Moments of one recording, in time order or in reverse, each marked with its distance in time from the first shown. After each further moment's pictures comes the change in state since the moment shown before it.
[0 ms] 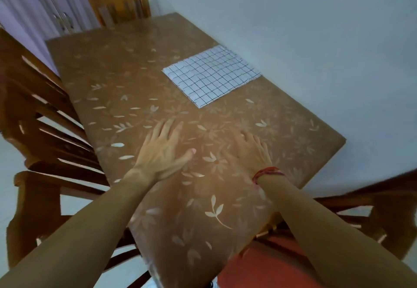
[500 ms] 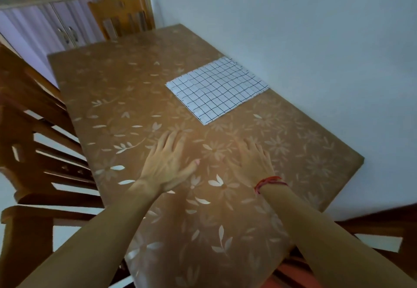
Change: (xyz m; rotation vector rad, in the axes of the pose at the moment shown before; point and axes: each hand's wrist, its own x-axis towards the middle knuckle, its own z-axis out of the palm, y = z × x) left_hand 0.064 -0.025 0.019 0.016 -0.009 0.013; right_hand 0.070 -0.001 0.017 0.009 0.022 0.003
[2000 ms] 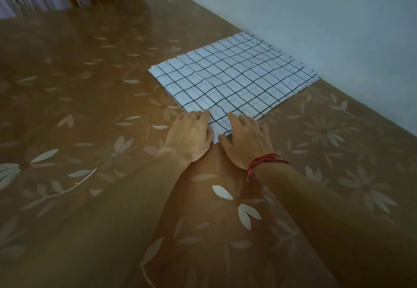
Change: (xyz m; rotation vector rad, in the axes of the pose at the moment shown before) left_hand 0.275 -0.075 0.205 -0.050 0.054 0.051; right_hand 0.273 0.039 0.201 -0.125 0.046 -0.096
